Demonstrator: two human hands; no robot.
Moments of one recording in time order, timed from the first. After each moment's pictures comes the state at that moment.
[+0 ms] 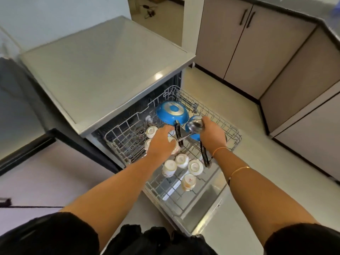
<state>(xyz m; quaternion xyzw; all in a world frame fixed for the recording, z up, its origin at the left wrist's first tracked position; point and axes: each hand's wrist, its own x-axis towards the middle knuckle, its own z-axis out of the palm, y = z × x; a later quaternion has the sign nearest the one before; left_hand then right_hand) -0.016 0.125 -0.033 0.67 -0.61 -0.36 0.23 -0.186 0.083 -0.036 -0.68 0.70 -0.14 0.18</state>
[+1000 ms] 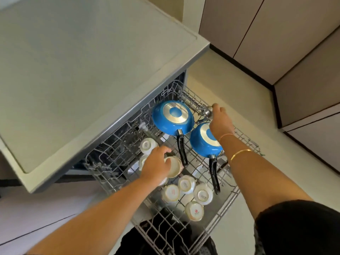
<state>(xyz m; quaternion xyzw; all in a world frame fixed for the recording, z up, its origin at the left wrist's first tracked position) 0.009 0.010 -0.122 0.70 -0.56 -0.42 0.12 -0.193 -0.112 -0.133 -0.64 0.74 -0.06 0.21</state>
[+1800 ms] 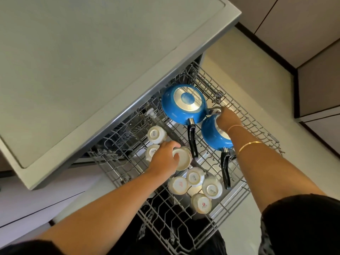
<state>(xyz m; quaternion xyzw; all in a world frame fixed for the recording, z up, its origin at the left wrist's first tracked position) 0.020 0.005 -0.153 0.69 -0.55 -0.46 0.10 -0.179 -0.137 -0.193 -0.56 0.76 0.07 0.31</state>
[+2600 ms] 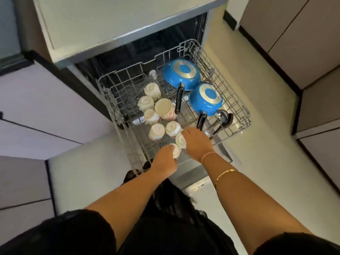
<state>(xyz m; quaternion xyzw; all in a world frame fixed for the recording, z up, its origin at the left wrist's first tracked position) -0.143 0.211 -0.173 0.77 -0.50 -0.39 0.04 -0.249 0.115 -0.174 -0.89 0.41 0.12 0.18</state>
